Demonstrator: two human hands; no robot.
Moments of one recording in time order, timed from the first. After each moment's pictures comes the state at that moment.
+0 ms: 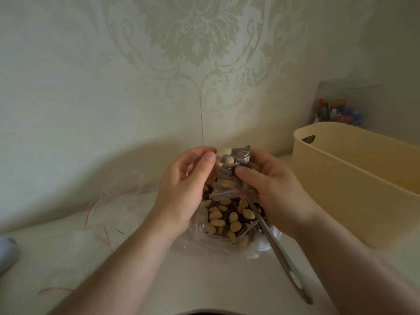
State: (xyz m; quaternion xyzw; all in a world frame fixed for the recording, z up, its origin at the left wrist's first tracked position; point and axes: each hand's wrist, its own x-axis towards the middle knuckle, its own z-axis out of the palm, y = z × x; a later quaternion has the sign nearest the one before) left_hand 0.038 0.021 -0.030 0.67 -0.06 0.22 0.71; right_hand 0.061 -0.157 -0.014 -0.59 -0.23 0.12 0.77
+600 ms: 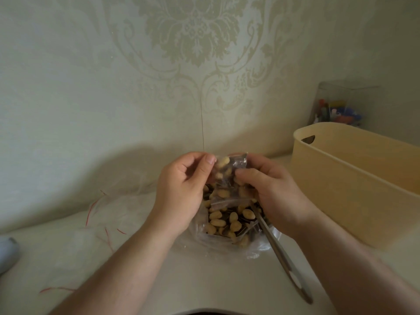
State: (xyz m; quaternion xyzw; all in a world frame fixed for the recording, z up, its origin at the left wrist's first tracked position) left_hand 0.035 0.023 -0.031 0.73 -0.06 0.27 0.62; right_hand 0.061 -0.156 -0.016 -0.63 -0.22 0.11 0.74
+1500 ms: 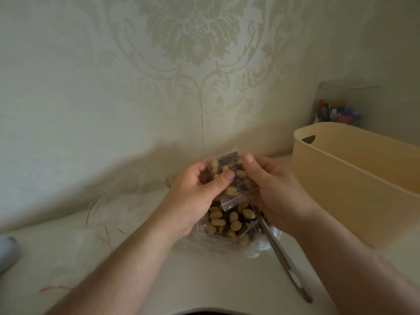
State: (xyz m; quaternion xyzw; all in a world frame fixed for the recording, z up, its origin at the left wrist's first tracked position) left_hand 0.034 0.015 -0.031 0.68 -0.06 0.07 0.73; right_hand 0.073 -0.156 -0.023 -0.59 -0.18 0.13 0.78
